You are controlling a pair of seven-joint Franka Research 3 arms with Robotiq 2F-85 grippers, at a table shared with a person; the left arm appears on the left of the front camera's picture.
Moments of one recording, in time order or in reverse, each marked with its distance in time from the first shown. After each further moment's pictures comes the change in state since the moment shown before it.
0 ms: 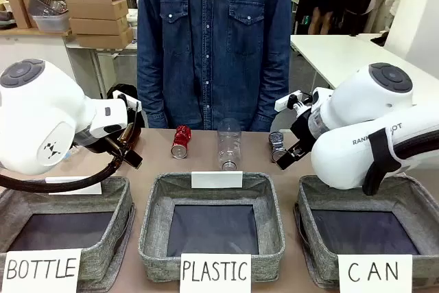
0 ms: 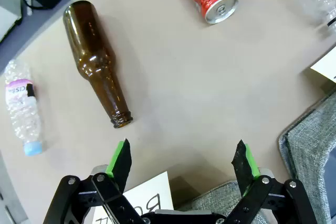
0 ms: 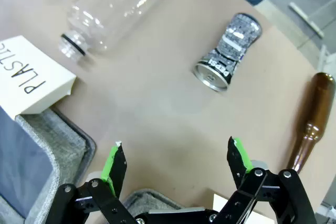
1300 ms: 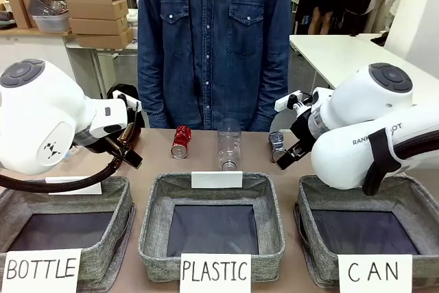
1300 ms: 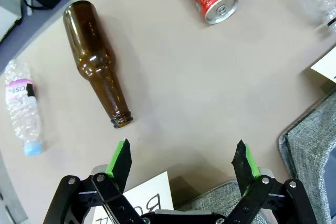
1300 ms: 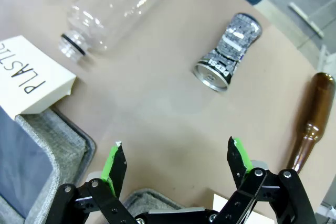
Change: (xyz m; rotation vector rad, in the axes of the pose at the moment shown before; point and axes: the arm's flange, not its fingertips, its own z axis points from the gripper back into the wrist) left arm 0.000 0.000 0.000 0.000 0.000 0.000; right arm 0.000 0.000 0.000 0.000 0.000 0.000
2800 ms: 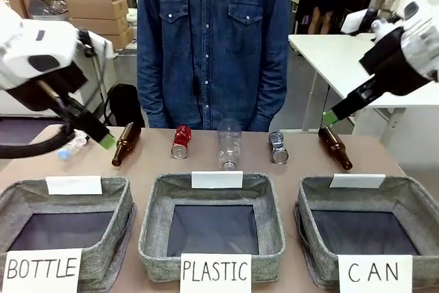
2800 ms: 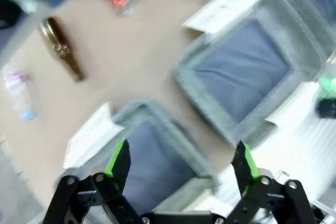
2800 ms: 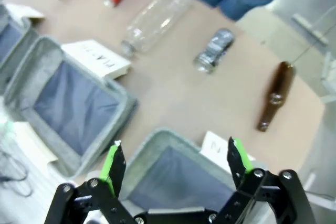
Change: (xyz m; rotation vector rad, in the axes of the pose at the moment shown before) left arm 0.003 -0.052 0.204 -0.266 0.039 -0.110; right arm -0.001 -0.018 0.203 0.118 -0.066 -0.052
